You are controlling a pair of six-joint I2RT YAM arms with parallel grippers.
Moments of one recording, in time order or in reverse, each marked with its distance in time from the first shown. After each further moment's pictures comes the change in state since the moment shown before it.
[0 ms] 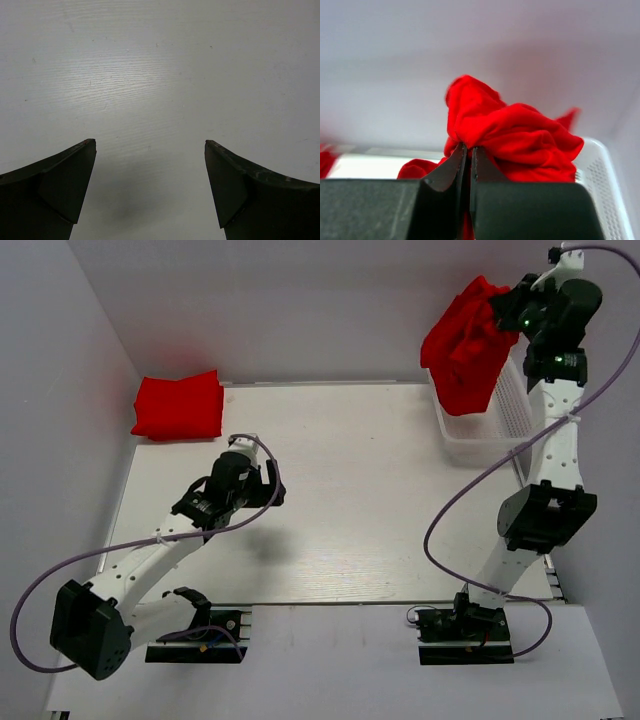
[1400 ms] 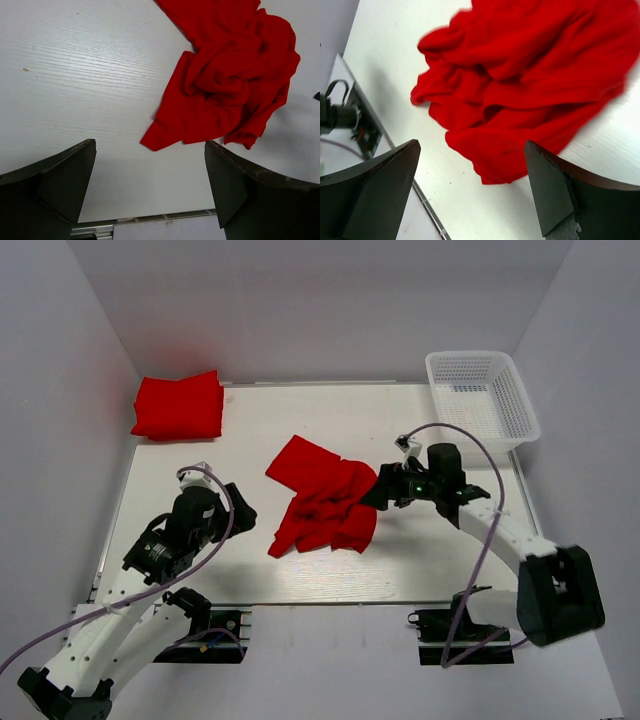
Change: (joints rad) left arm 0.000 -0.456 -0.047 -0.459 -0.105 -0.304; right arm 0.481 -0.554 -1.386 0.181 -0.403 0.091
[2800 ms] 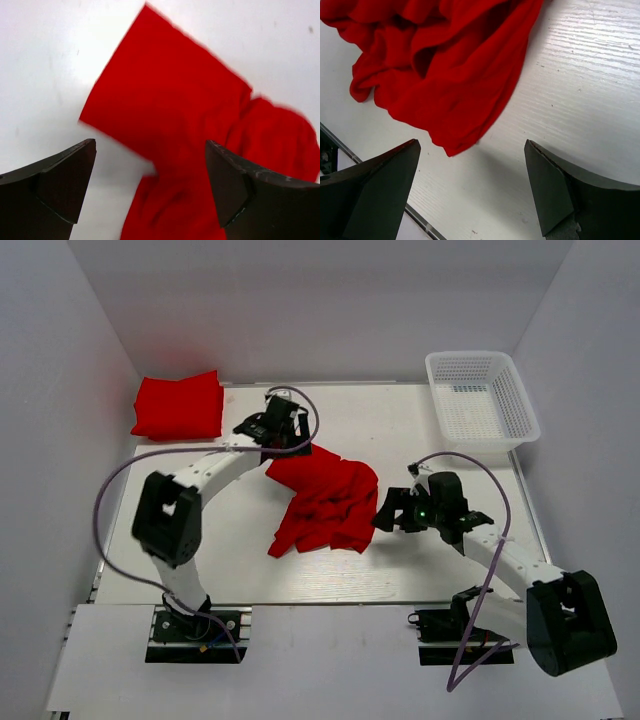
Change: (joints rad) left arm 0.007 1.039 0.586 0.299 -0.006 0.214; right arm 0.021 -0.214 -0.213 -0.080 0.287 0.088
